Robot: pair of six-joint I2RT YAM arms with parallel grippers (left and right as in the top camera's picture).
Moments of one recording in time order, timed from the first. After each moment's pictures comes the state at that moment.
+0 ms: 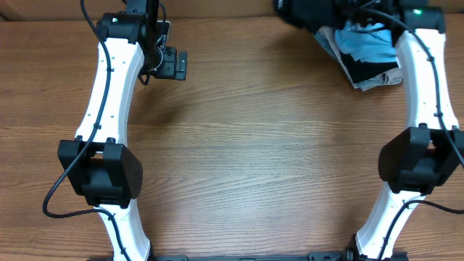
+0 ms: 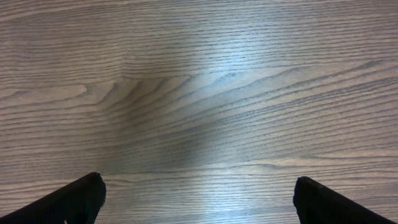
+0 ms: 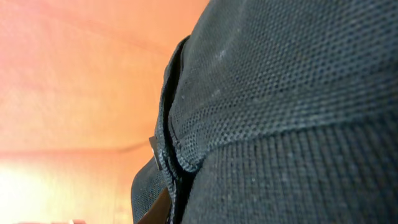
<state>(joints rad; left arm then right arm) -0.10 2.09 2.10 -1.29 0.02 -0.05 -0.11 2.15 2.19 -0.61 -0.67 0.64</state>
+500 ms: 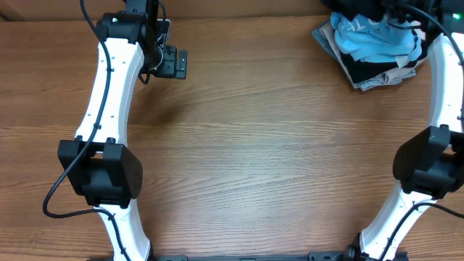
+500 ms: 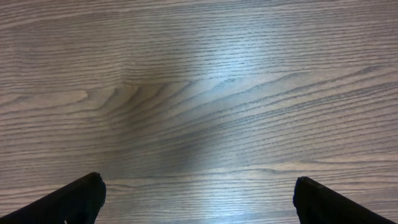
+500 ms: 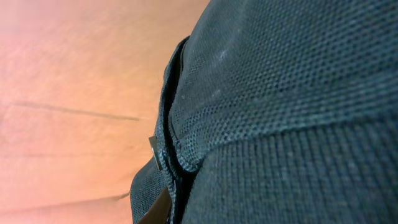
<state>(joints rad) -0.10 2.09 2.10 -1.27 0.02 -0.05 -0.27 2.15 2.19 -0.57 -0.64 0.70</state>
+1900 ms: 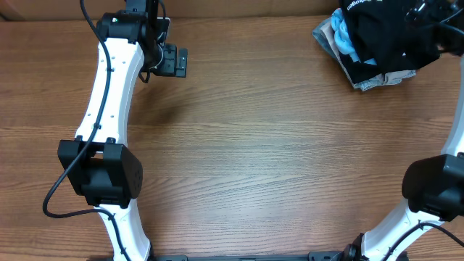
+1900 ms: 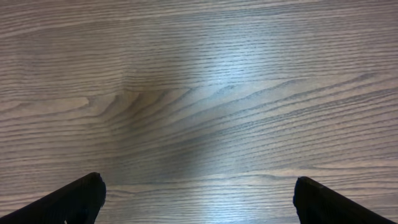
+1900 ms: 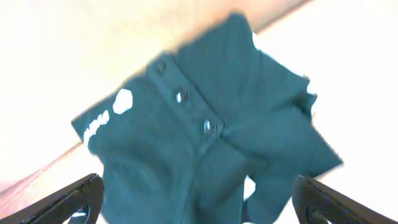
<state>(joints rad) -0.10 2.09 2.10 -1.25 0.02 -0.05 -0.33 1.99 2.19 -0.96 -0.15 0.30</state>
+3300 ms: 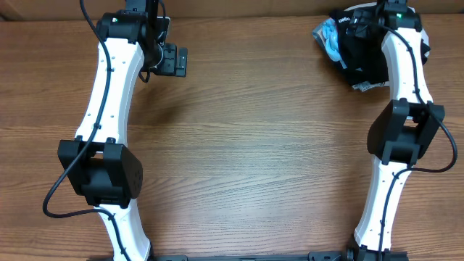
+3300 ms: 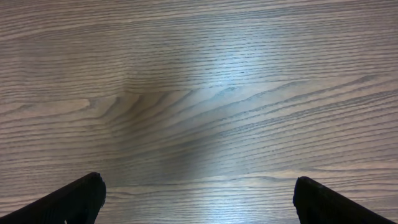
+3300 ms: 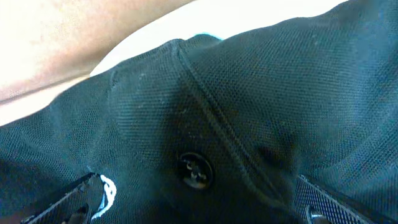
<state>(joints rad) -0.10 2.09 2.10 -1.24 0.02 -0.05 -0.14 2.53 2.44 -0.87 0.14 0.19</state>
